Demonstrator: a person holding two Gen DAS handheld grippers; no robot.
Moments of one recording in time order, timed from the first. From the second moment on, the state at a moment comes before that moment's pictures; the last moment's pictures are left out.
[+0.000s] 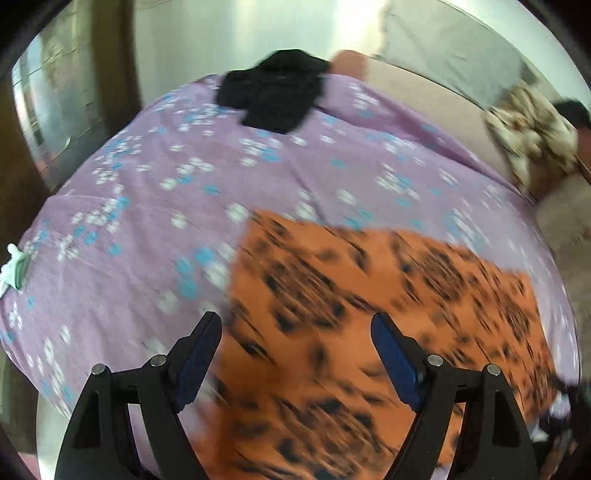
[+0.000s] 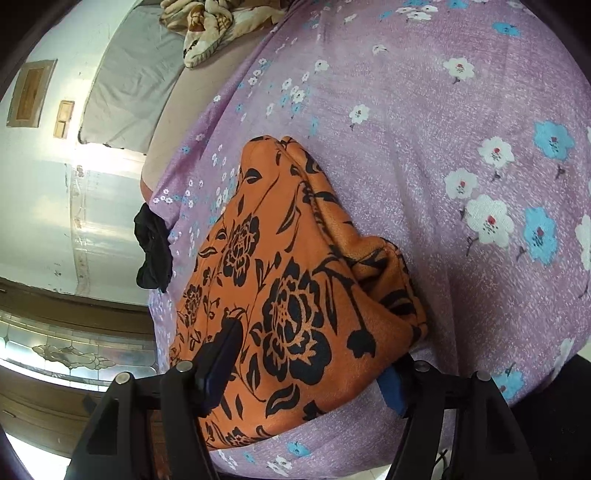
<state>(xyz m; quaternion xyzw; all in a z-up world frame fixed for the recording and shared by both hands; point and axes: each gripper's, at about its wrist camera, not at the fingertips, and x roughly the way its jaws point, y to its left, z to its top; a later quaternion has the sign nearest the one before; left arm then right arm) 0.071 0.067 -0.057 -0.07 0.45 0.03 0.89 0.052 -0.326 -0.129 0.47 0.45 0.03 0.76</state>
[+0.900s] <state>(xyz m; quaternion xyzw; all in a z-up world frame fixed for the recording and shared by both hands) 0.037 0.096 -0.055 -0.13 0.42 0.07 0.90 0.090 -0.214 0.012 0.22 0.39 0.07 0.89</state>
